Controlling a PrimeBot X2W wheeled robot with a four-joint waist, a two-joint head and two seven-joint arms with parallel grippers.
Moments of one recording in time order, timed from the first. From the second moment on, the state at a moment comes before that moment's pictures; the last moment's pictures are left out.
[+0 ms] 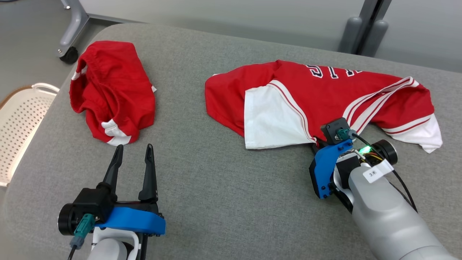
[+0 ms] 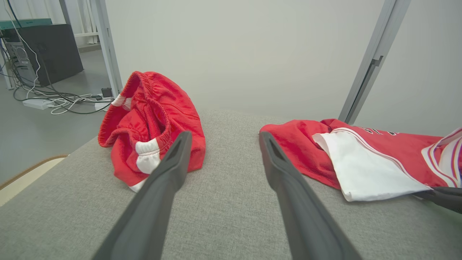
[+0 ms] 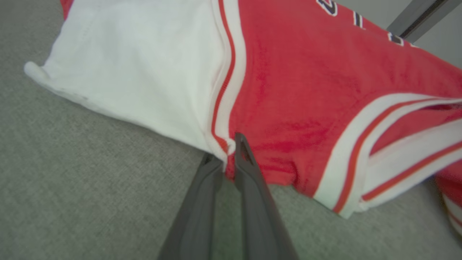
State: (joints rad) left arm -0.15 0.18 -0.27 0.20 -0.37 0.06 -0.26; right arm -0.80 -0.07 0.31 1.17 0.03 0.13 -0.02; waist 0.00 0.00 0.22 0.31
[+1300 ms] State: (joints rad) left arm -0.07 0.23 -0.26 0.17 -0.38 0.09 -0.24; right arm -0.21 -0.11 -0.26 0.37 0.04 0.13 0.05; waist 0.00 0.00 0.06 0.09
